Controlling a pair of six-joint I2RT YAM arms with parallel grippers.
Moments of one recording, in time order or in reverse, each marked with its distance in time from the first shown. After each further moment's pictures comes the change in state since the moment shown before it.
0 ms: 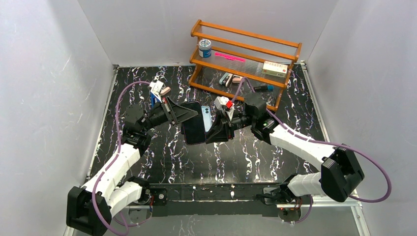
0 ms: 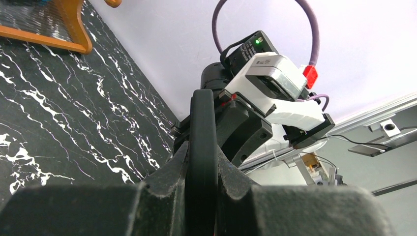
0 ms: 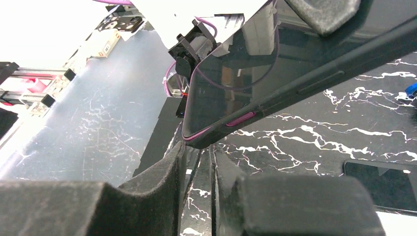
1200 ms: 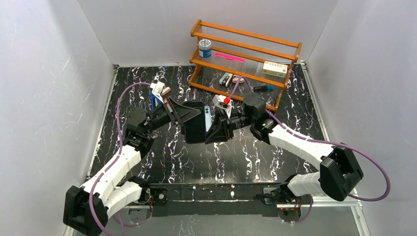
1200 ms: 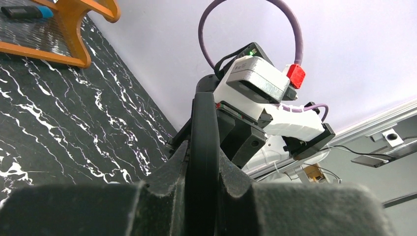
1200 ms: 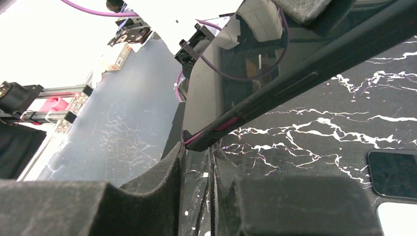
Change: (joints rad) left arm -0.068 -0.017 -0.011 0.034 -0.098 -0.001; right arm 0.000 0.017 0.000 0.042 0.021 0.153
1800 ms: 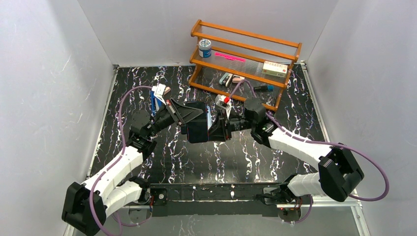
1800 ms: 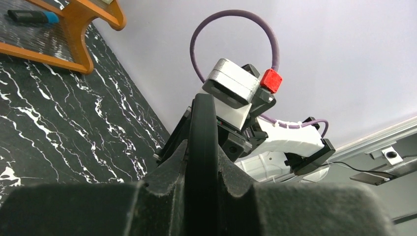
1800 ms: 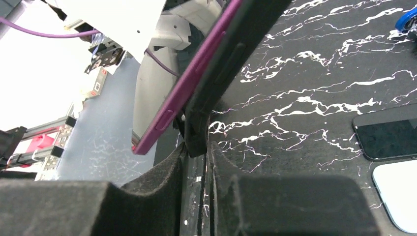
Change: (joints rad) left arm -0.067 0.012 -0.036 0.053 -0.127 -0.024; right arm -0.001 -0.007 -0.074 0.043 0.172 0.088
